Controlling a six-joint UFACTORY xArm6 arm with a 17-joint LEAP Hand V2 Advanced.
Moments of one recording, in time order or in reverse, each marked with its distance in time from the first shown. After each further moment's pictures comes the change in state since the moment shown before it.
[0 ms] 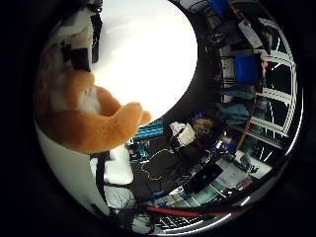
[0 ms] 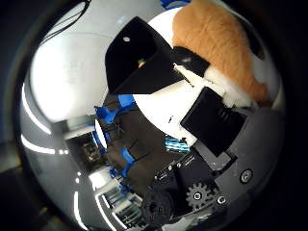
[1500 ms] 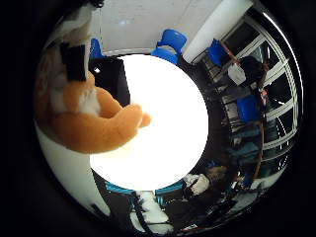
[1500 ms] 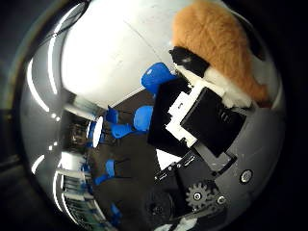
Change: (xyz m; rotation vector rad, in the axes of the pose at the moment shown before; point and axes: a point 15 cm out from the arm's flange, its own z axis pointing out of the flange) arm -0.161 -0.181 -0.032 0.524 -0.097 -0.257
